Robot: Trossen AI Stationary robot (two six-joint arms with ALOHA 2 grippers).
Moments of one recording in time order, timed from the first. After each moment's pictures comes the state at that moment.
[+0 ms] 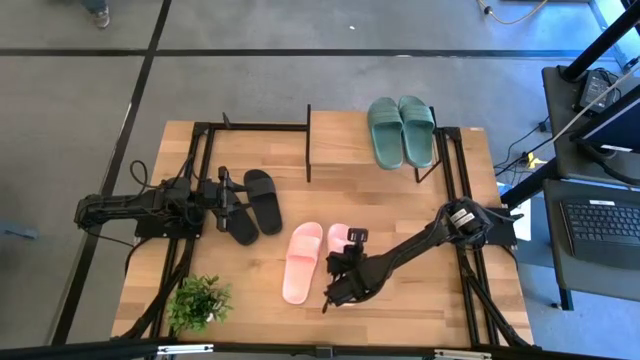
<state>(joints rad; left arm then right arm) 0.09 0.00 0.02 -0.01 -0.04 0.03 0.49 2.16 1.61 -1.09 0.66 0.57</state>
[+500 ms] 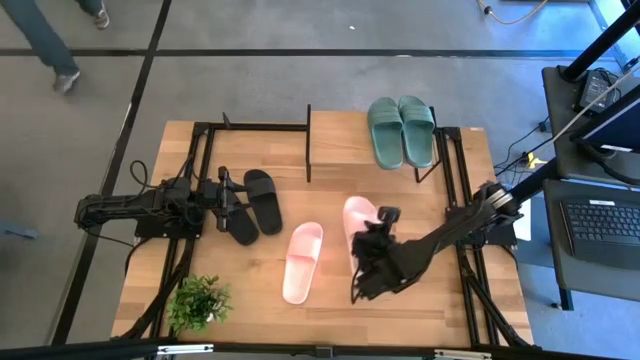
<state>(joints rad) 0.09 0.00 0.02 -0.01 -0.04 0.03 0.54 1.85 1.58 -1.43 0.88 0.73</state>
